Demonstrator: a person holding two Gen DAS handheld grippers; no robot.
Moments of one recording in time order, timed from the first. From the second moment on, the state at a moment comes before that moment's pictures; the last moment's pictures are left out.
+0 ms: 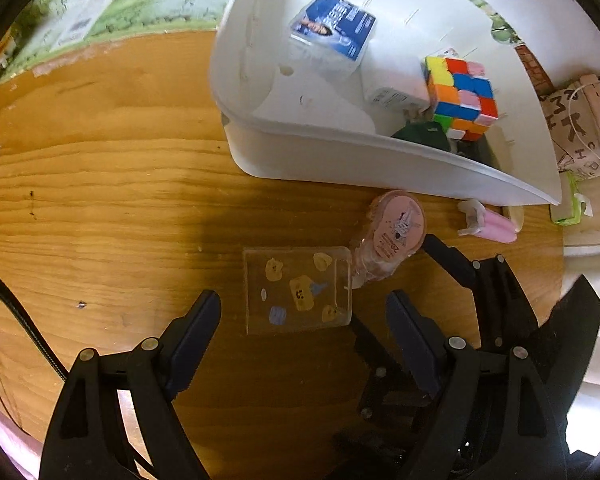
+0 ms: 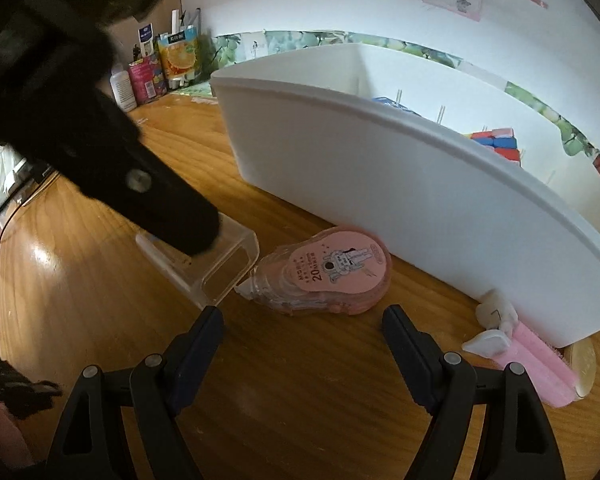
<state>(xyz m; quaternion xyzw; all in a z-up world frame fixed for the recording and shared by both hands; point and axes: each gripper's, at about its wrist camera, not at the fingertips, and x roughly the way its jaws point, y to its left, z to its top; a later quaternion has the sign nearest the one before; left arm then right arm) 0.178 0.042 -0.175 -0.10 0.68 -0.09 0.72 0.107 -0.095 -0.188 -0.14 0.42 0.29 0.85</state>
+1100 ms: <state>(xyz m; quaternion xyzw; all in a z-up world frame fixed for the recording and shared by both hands) 0.181 0.091 -0.192 -0.13 0.71 -0.09 0.69 0.130 -0.071 -0.190 -0.14 0.44 0.24 0.85</state>
